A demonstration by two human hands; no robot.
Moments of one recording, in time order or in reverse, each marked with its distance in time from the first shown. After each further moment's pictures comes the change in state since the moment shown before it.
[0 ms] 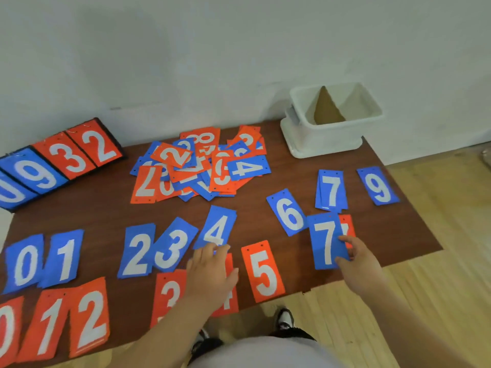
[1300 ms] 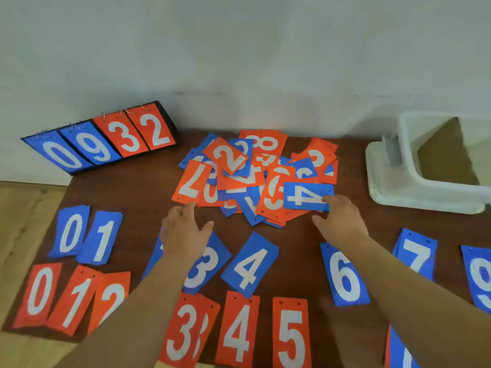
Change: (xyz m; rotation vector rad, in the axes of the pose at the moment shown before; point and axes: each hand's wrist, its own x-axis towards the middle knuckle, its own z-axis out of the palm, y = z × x) left_hand 0.142 -0.110 -0.069 -0.104 0.129 -0.652; right_hand 0.186 -0.220 0.118 -0.547 -0.228 -0.439
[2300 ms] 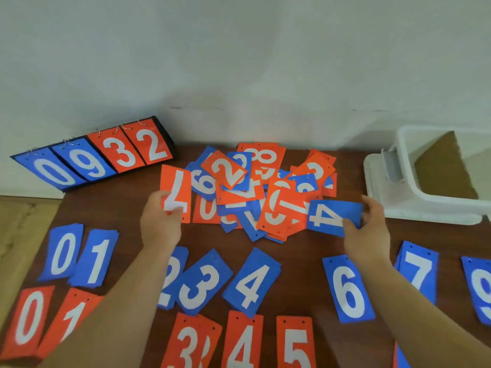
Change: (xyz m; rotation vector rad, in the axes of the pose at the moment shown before) left_hand 0.060 -0.006 -0.042 -0.538 0.173 -0.186; right_hand -0.027 -0.001 -0.023 0.642 0.326 0.229
